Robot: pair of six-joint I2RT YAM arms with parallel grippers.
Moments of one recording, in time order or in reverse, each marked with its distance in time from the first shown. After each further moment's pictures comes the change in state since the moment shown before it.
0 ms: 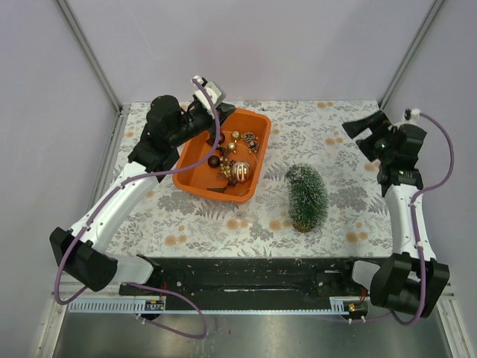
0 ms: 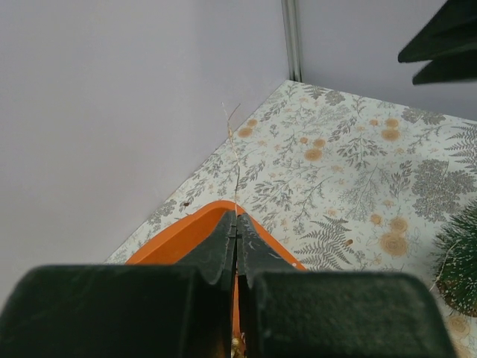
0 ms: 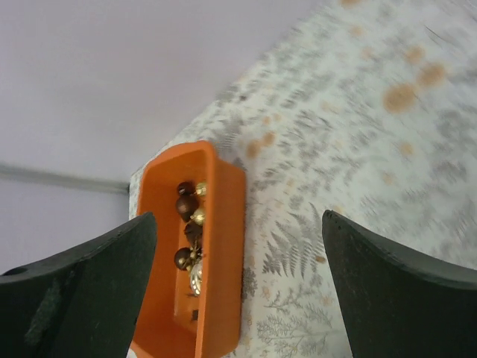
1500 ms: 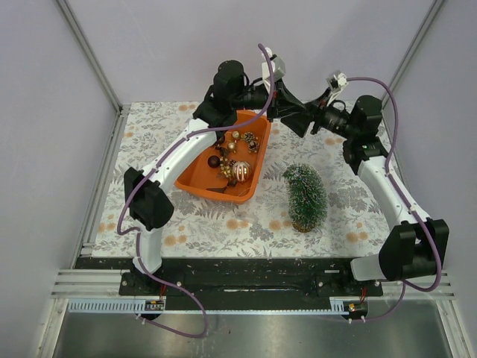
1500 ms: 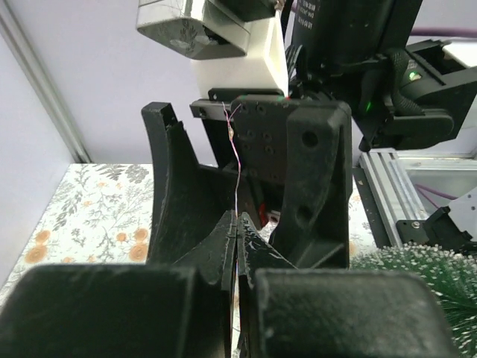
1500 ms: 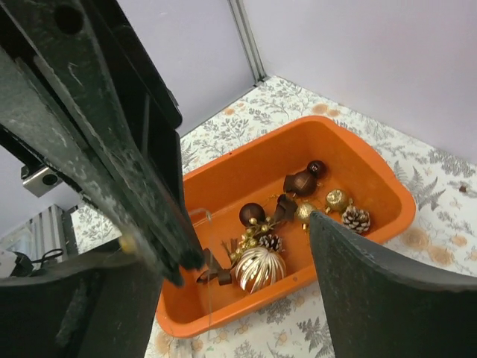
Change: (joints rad) left arm -0.134 0.660 0.709 0.016 0.530 -0.274; right arm 0.333 0.242 0.170 0.335 -0.447 -0.332
